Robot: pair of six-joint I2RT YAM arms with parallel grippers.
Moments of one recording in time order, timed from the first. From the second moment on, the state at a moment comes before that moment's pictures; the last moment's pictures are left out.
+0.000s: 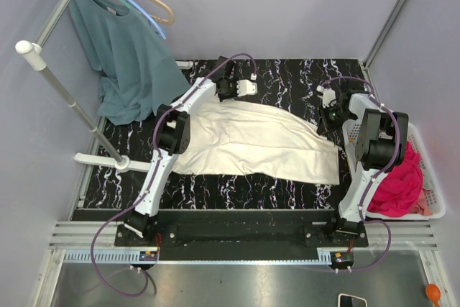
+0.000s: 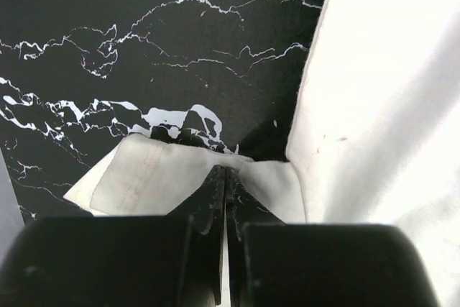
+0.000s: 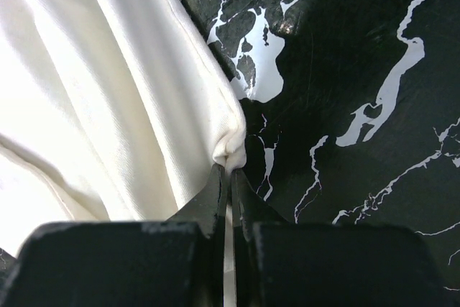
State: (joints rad) left arm -0.43 2.63 2.39 -0.74 0.24 1.08; right arm -0.15 1.99 1.36 -0.68 -0.41 -0.46
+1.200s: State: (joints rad) left arm -0.39 2.45 2.27 -0.61 0.15 0.94; right arm -0.15 1.97 1.35 -0.69 -0.40 -0.46
